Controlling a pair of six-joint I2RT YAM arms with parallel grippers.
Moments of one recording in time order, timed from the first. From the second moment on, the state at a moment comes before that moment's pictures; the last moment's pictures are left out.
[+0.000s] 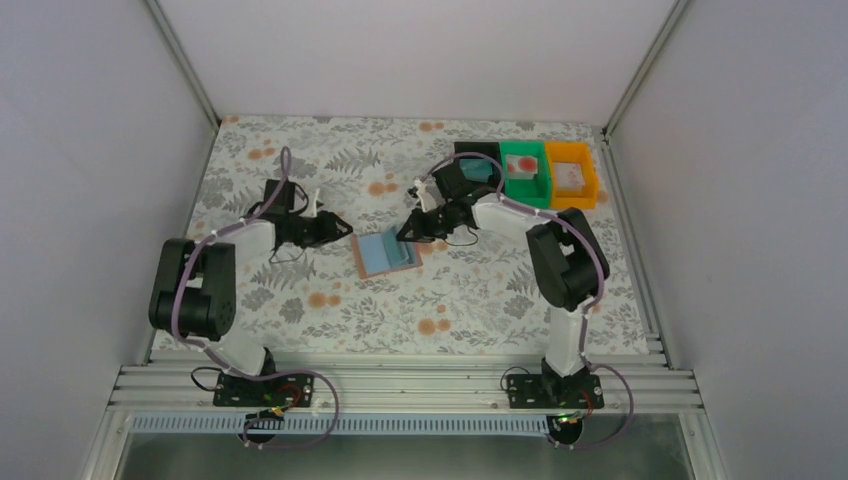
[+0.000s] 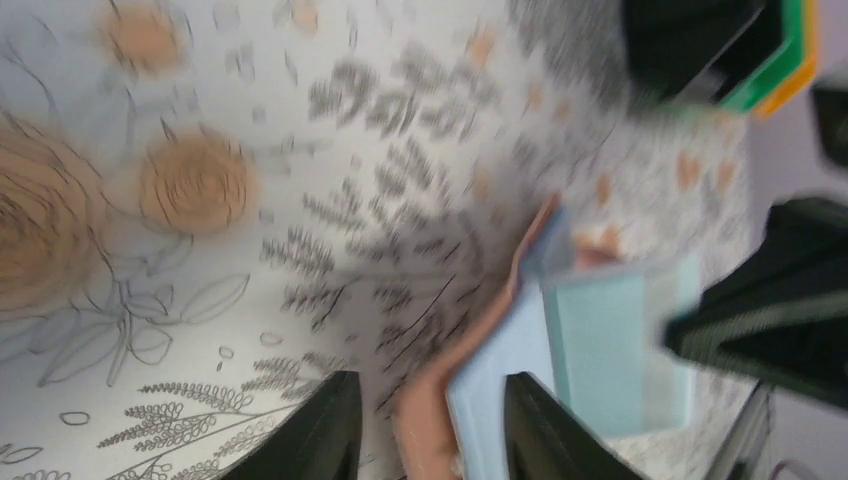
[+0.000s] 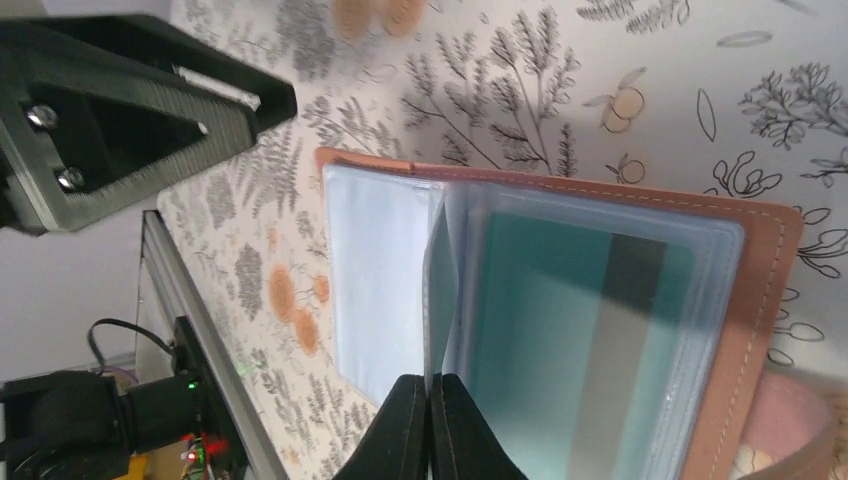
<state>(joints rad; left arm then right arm) -0.11 1.65 0.80 -0.17 0.70 -0.39 0.55 1.99 1.33 -0.38 -0.73 0.40</state>
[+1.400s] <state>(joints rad) -0.13 1.36 0.84 -0.15 1.03 -0.27 0.76 1.78 1.50 -0.32 -0.48 0.48</state>
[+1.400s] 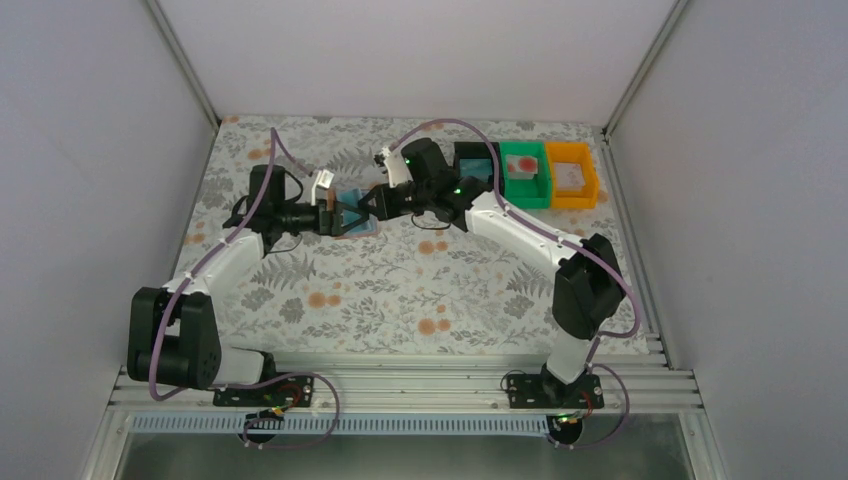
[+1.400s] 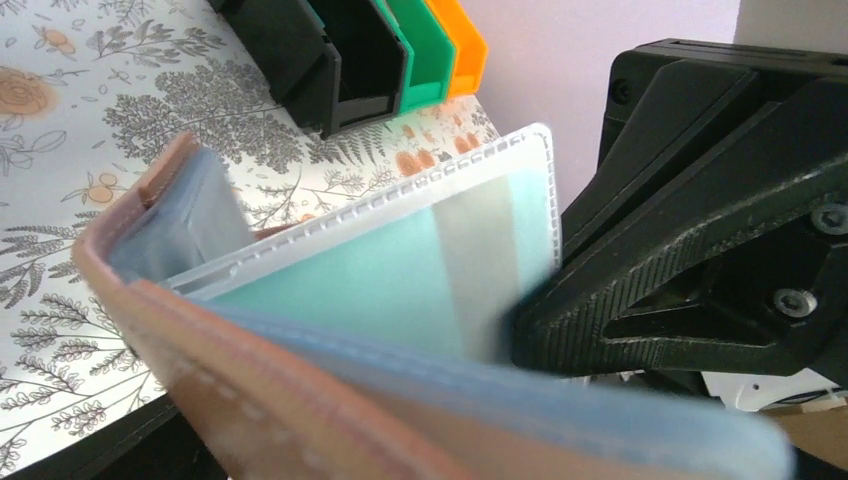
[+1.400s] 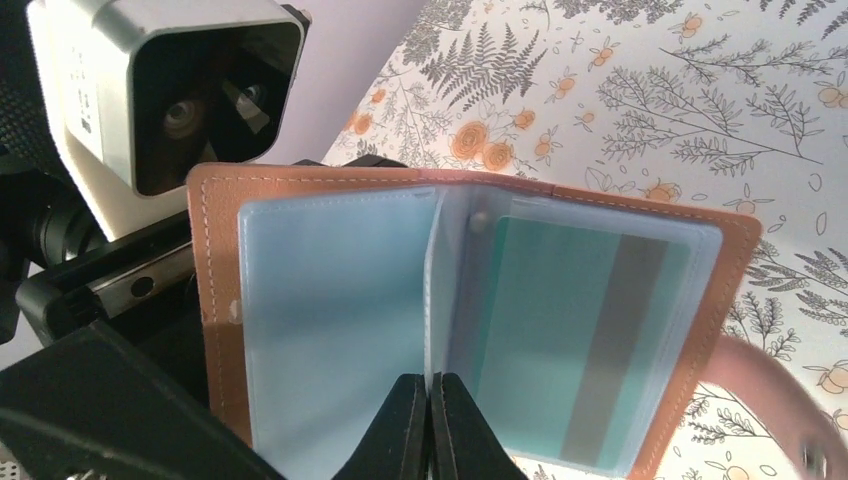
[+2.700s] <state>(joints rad) -0.08 1.39 1.03 -0.28 1.19 -0.08 0.77 1.72 1.63 -0.33 -0.77 0.24</state>
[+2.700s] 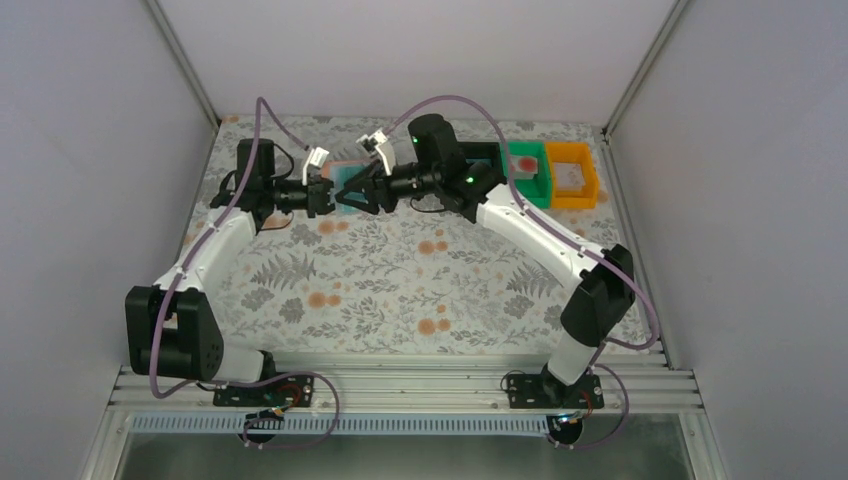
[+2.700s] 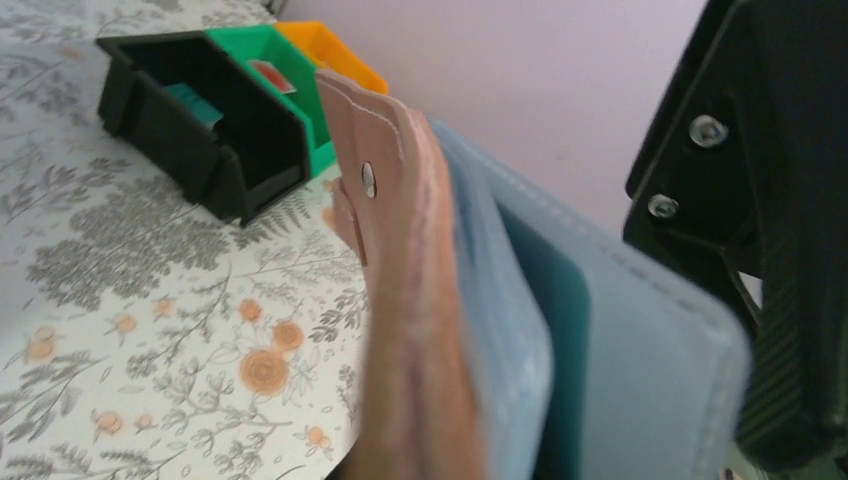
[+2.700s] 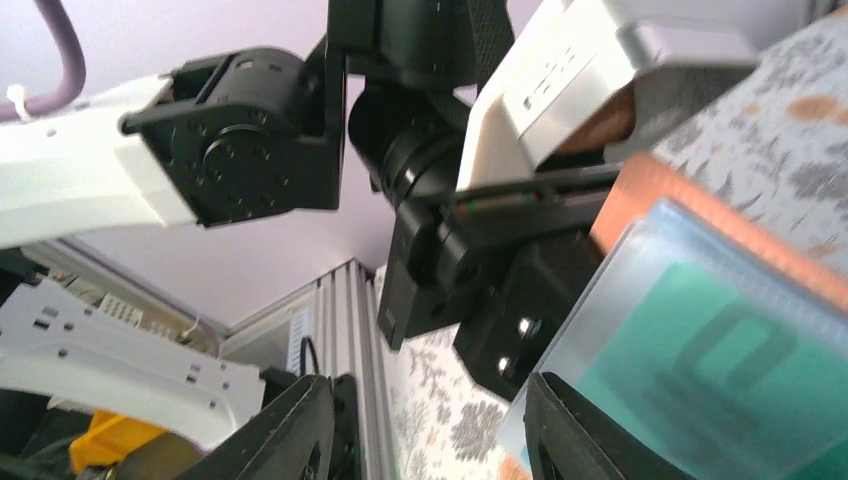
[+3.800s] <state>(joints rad) -0.16 1.29 1.19 -0.54 1.28 0.12 0.65 1.54 1.41 -0.21 -0.94 0.31</state>
